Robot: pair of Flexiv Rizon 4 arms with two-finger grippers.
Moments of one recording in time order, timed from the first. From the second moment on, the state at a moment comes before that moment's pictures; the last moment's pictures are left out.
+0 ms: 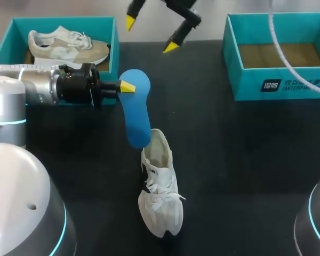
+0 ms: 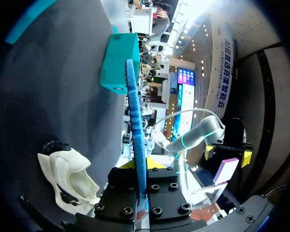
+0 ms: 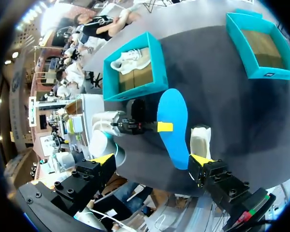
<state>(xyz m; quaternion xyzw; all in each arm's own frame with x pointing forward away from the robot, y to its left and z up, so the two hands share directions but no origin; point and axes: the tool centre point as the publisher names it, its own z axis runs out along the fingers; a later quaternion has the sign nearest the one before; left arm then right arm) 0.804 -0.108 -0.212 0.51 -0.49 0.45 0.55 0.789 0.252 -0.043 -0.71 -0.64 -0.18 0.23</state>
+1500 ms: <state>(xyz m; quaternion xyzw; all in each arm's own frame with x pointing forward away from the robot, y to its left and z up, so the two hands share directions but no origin) 0.804 -0.108 -0.212 0.51 -0.49 0.45 0.54 0.780 0.190 -0.123 -0.53 -0.51 -0.48 0.49</state>
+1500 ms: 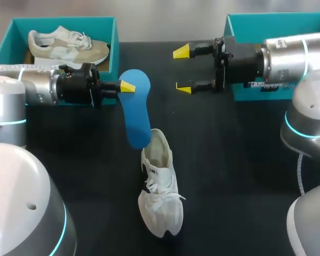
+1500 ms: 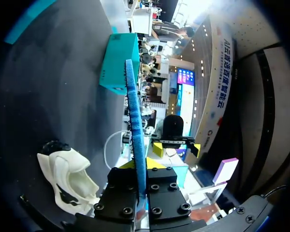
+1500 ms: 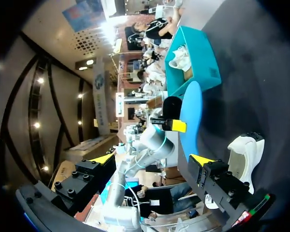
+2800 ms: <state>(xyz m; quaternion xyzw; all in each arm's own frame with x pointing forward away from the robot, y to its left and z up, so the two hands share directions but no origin) 0.820 -0.078 -0.146 0.35 -0.64 0.58 0.37 0.781 0.192 -0.131 -0.50 -0.47 -0.51 0.52</state>
